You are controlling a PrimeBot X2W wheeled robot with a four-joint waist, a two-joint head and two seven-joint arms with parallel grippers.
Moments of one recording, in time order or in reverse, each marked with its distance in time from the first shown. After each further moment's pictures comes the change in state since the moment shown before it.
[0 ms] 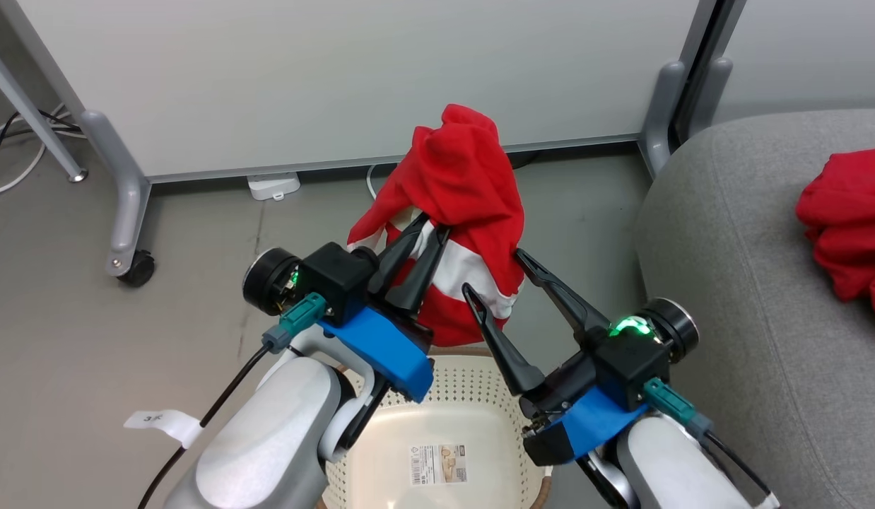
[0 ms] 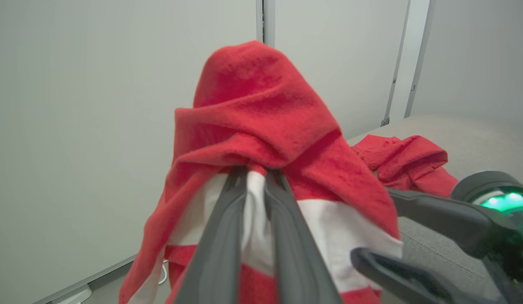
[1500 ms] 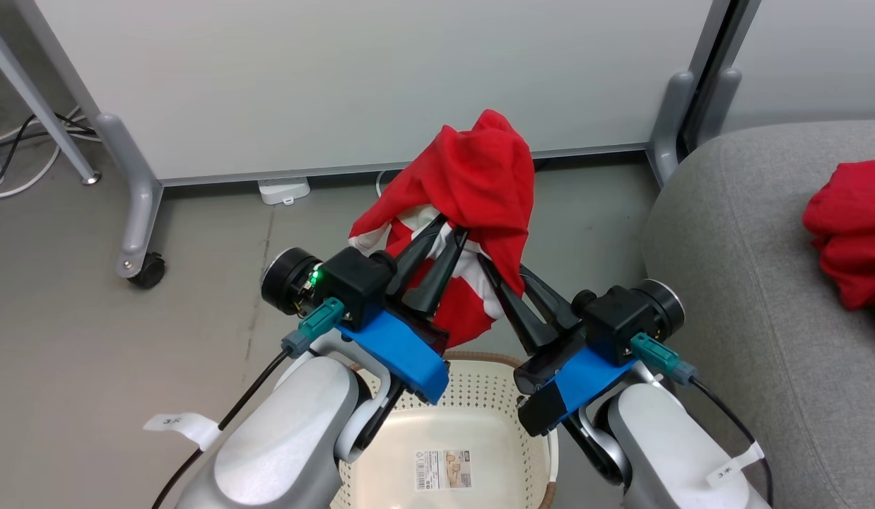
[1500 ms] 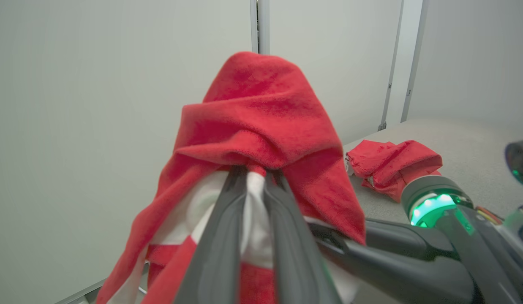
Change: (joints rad) left arm -0.030 -0.024 -0.054 0.045 -0.010 0.012 -0.051; right arm -0.144 0.000 0.042 0.217 0.106 0.000 0.000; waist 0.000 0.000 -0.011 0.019
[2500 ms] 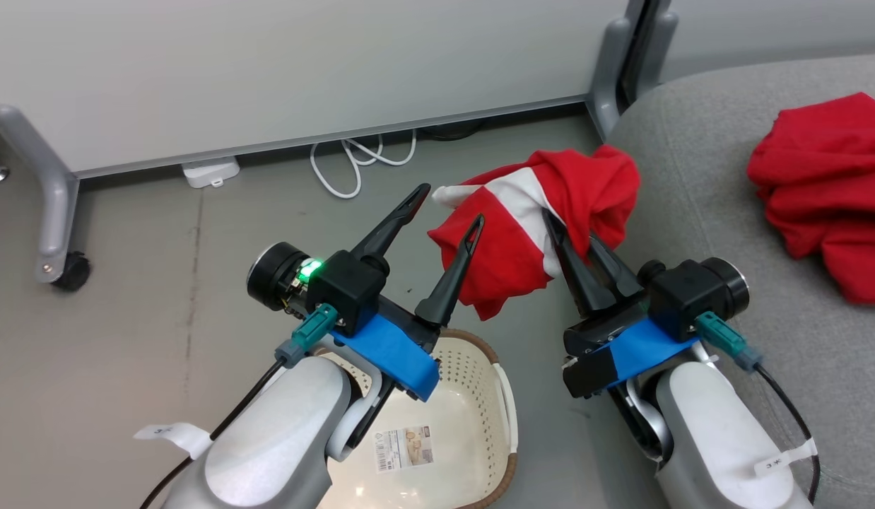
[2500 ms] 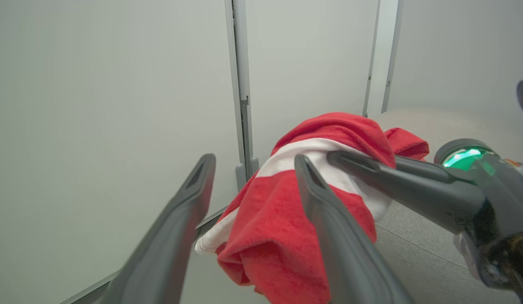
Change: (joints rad) left arm -0.010 0.039 -0.016 -0.020 0.028 0.043 -0.033; right arm 0.017 0.001 -0.156 -0.065 -0.055 0.000 0.000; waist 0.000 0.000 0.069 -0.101
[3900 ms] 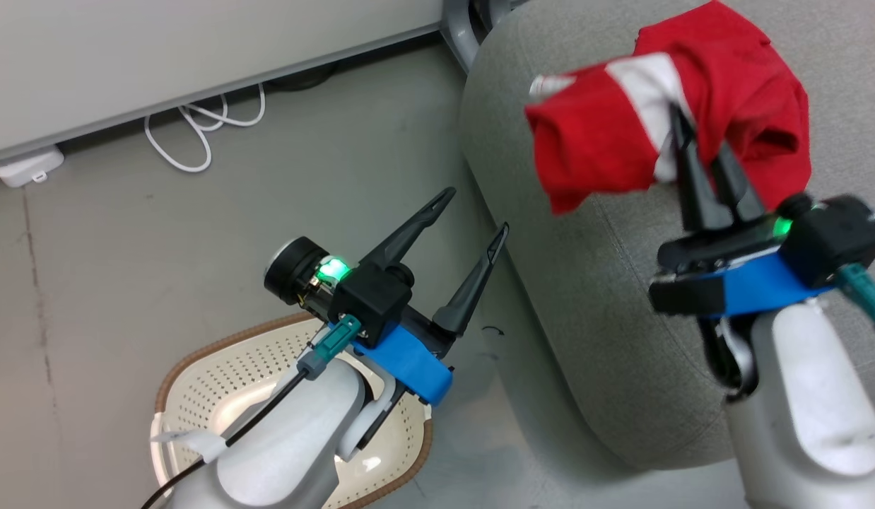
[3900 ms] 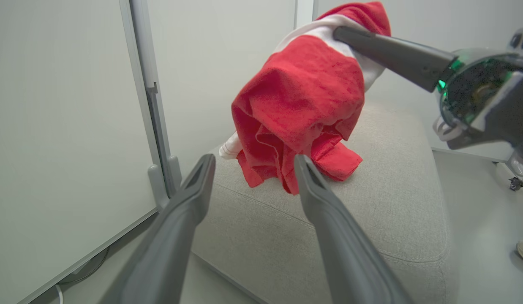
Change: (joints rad) left arm -0.018 -0.003 -0.072 0.005 0.031 -0.004 -0.031; right arm -0.007 -0.004 -0.234 -0.164 -0.066 0.000 0.000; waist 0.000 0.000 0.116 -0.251
